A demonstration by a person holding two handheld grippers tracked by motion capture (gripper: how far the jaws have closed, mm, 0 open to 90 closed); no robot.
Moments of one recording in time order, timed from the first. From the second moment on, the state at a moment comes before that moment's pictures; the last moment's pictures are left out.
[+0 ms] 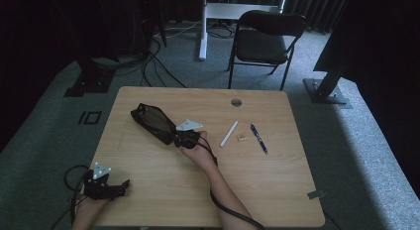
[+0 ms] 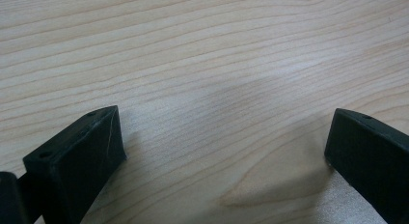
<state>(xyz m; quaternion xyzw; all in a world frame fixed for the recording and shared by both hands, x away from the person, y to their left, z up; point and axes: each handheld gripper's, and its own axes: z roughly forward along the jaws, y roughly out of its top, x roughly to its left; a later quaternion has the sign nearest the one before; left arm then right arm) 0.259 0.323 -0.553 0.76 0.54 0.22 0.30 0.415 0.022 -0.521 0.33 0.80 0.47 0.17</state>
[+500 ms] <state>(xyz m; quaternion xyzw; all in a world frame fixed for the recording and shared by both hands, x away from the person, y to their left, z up) 0.259 0.323 -0.553 0.76 0.54 0.22 0.30 0.387 -0.011 -0.523 0.33 0.80 0.47 0.17</state>
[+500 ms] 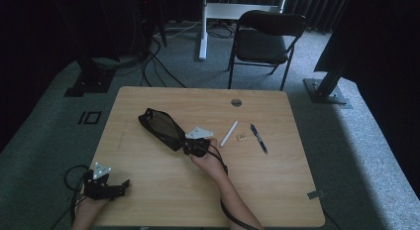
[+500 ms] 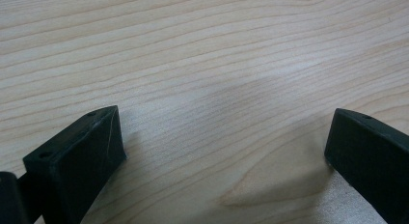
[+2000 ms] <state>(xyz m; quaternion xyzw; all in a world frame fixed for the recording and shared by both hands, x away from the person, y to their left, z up) 0.259 0.323 -0.553 0.76 0.54 0.22 0.30 0.325 -0.081 -0.524 0.34 0.80 0.47 0.17</state>
